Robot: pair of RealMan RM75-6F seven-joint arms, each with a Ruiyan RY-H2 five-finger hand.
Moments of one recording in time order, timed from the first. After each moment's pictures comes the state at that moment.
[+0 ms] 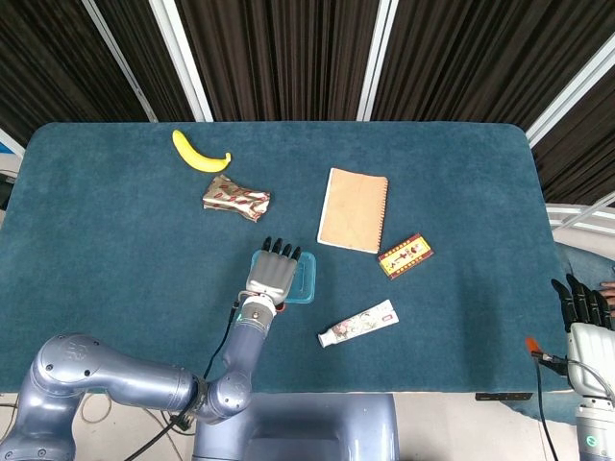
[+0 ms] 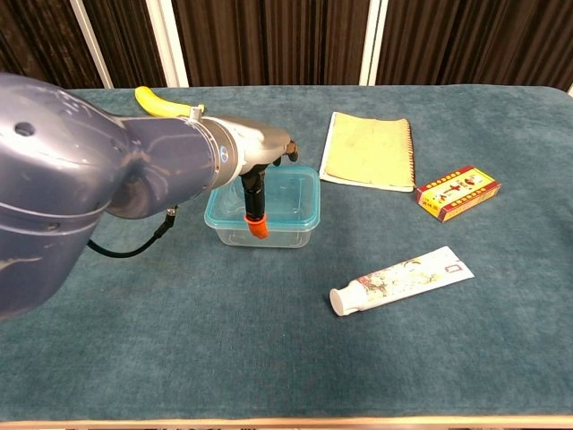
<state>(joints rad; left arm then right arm) -1.25 -1.81 -0.33 -1.60 0.13 1.25 1.17 0.01 -1.16 0.12 -1.69 -1.39 1.53 -0.06</state>
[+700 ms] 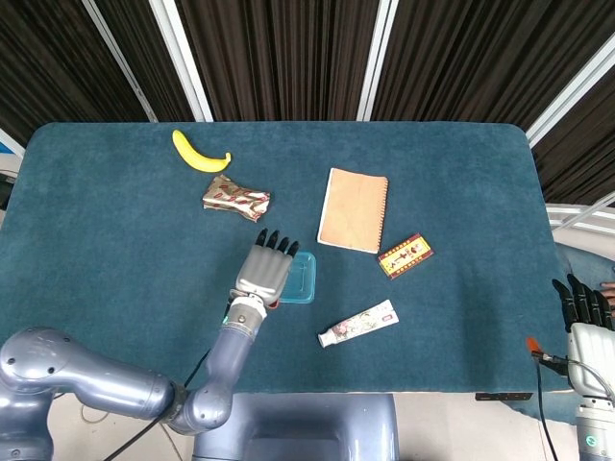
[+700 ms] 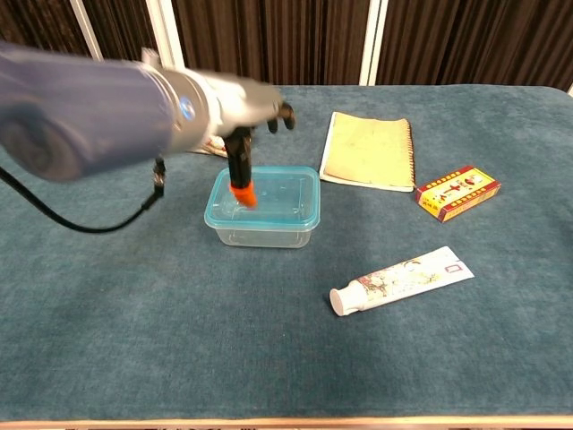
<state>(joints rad) -1.21 -1.67 -0.34 -1.84 0.22 1.35 1.13 0.01 -1.16 0.12 -1.69 -1.38 1.54 -0.07</state>
